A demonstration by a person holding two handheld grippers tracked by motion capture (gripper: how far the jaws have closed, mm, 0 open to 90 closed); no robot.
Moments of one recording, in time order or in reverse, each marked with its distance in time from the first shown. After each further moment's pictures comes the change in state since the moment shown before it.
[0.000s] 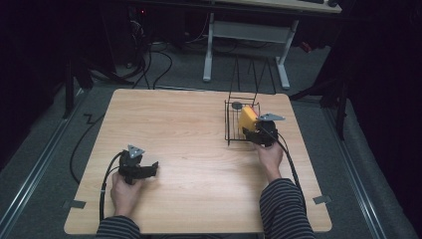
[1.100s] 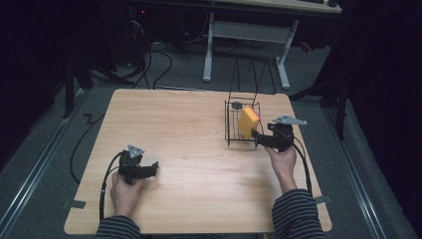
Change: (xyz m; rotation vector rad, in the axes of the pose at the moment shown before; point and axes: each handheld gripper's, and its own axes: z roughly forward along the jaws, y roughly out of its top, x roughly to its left) left arm 0.000 0.000 0.000 0.000 0.000 -0.001; right arm -0.013 -0.003 -0.059 -0.086 0.053 0.065
